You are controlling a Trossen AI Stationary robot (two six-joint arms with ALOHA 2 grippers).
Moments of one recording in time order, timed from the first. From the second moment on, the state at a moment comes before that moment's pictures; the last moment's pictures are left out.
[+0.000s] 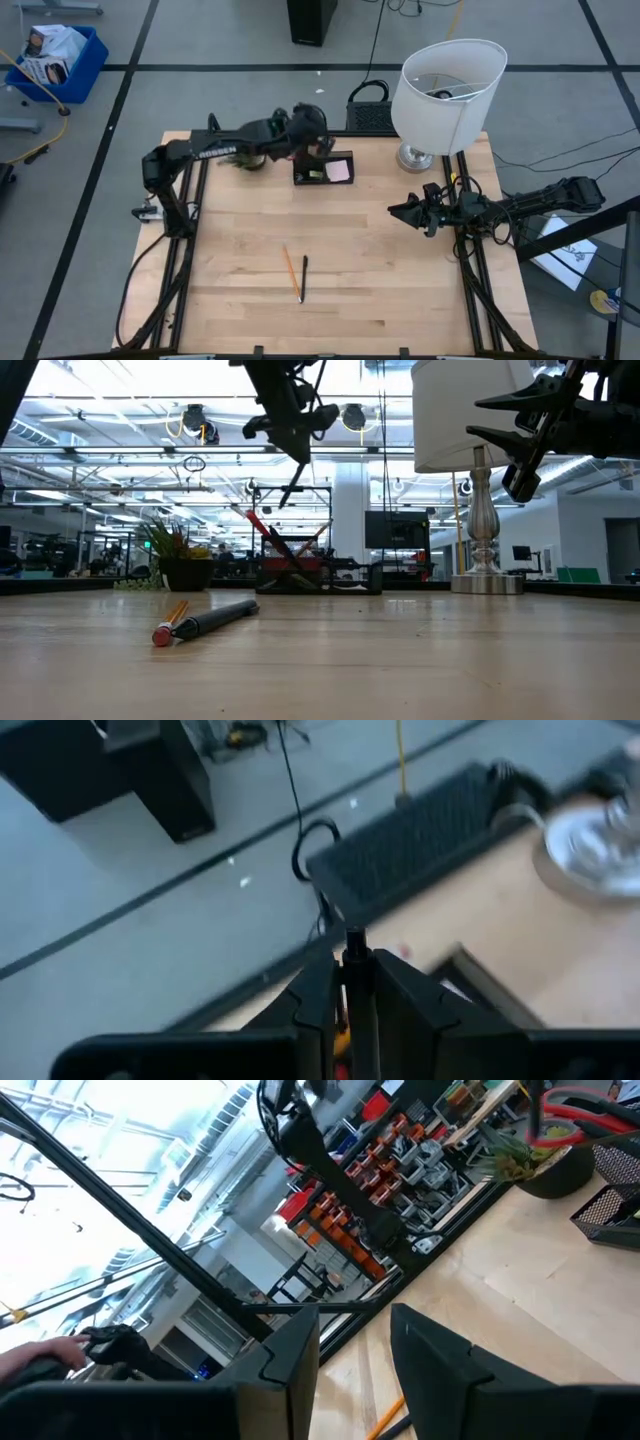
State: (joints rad) left arm 0.30 1.78 1.67 -0.68 -0.61 -0.39; right arm 0.09 0.64 0.02 0.79 0.10 0.83
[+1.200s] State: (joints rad) left arm 0.37 1.78 1.22 0.08 -0.58 -0.29; right arm 0.09 0.64 0.02 0.79 0.10 0.83
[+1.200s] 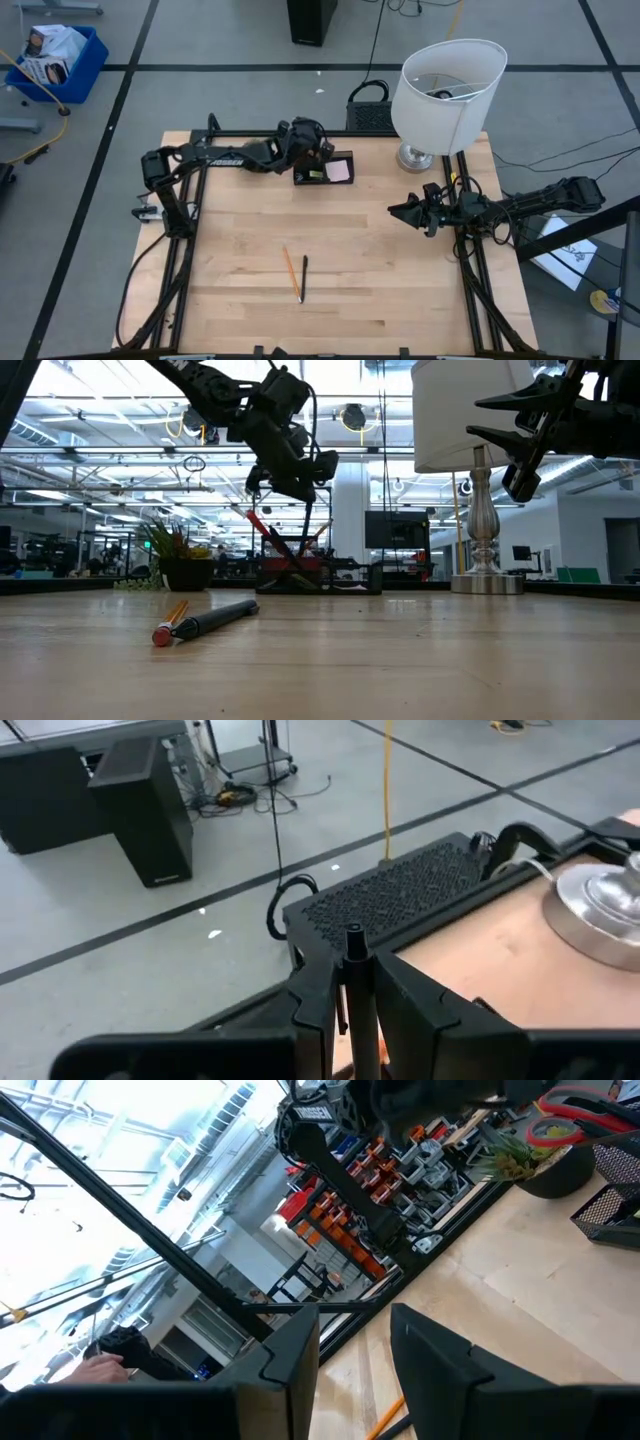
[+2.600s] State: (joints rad) left arm 0.07 1.68 1.19 -0.56 0.15 -1.04; right arm 0.09 0.64 0.02 0.79 0.10 0.83
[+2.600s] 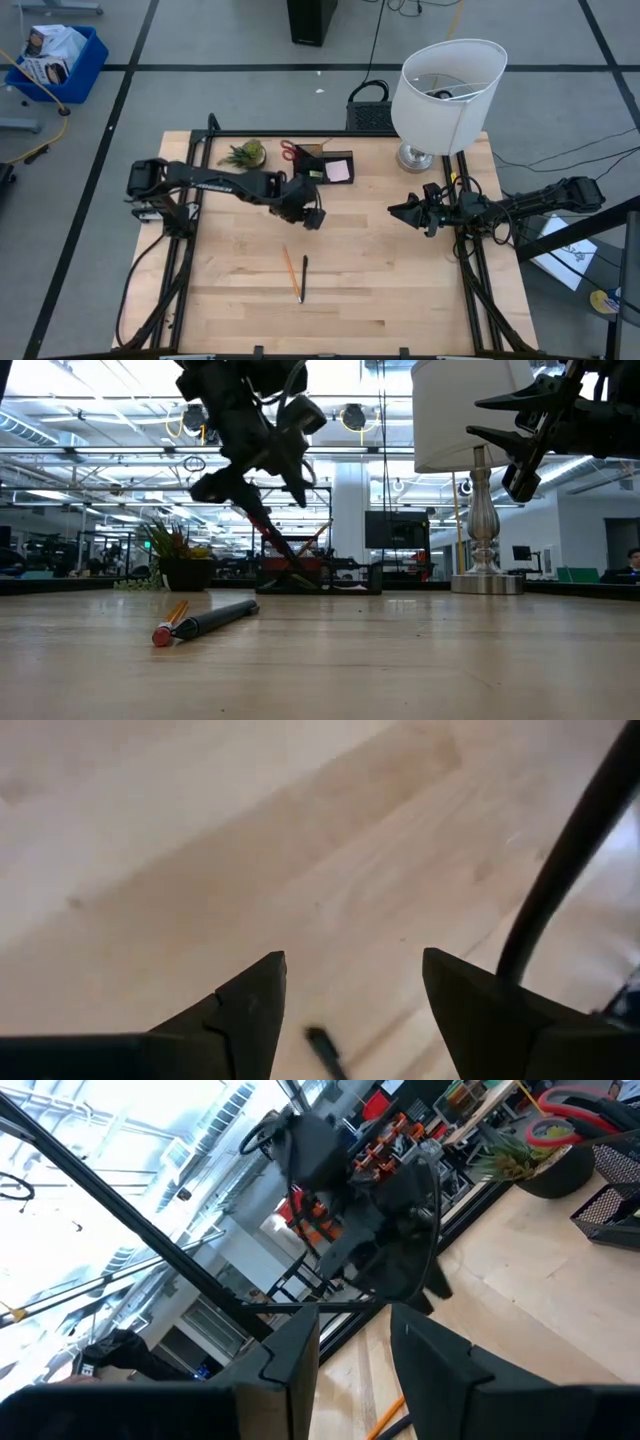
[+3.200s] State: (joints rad) left arm -0.20 1.89 1.40 -0.91 0.01 -1.51; right arm 0.09 0.64 0.02 0.79 0.10 0.83
